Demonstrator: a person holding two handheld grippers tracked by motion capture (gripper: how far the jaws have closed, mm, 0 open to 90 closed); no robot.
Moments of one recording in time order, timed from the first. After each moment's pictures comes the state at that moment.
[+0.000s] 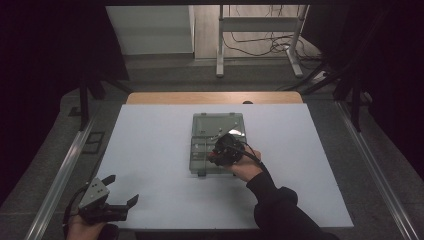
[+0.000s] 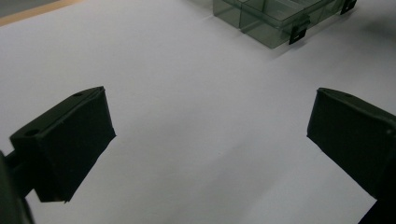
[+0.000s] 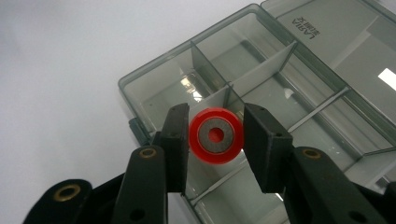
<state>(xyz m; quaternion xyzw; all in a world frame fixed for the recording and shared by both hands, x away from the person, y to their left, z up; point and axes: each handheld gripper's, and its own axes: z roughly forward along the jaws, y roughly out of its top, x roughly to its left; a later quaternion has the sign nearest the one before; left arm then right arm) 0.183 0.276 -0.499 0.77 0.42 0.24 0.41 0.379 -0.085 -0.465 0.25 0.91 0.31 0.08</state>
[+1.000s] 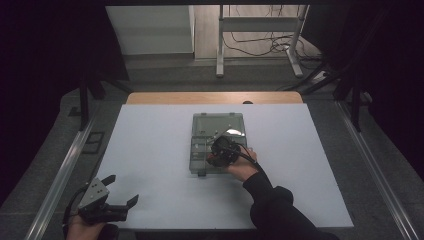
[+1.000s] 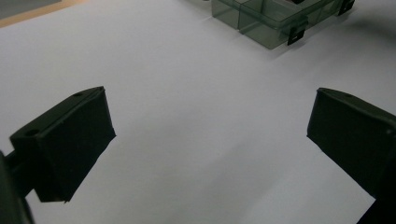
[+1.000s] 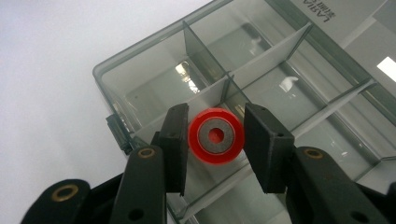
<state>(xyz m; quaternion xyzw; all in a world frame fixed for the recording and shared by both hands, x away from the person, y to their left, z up) 0.183 0.277 -0.499 0.77 0.42 0.24 0.42 0.386 -0.075 -0.484 0.25 0.92 0.28 0.08</state>
